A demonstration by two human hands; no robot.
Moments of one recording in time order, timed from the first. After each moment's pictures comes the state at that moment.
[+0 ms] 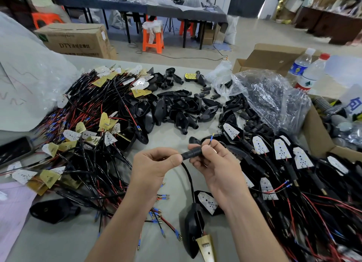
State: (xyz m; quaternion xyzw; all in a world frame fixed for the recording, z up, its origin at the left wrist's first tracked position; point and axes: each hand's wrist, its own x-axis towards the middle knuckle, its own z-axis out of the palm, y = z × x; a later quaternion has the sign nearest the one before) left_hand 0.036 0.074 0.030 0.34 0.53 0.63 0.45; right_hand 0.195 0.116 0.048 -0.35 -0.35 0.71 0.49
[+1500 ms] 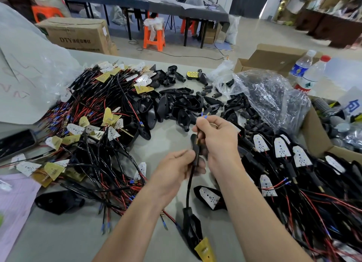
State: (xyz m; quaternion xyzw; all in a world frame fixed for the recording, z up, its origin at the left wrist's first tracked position) left_hand 0.062 0.081 0.021 0.34 0.40 0.57 0.64; right_hand 0.160 0.149 0.079 -0.48 -0.41 0.57 0.52
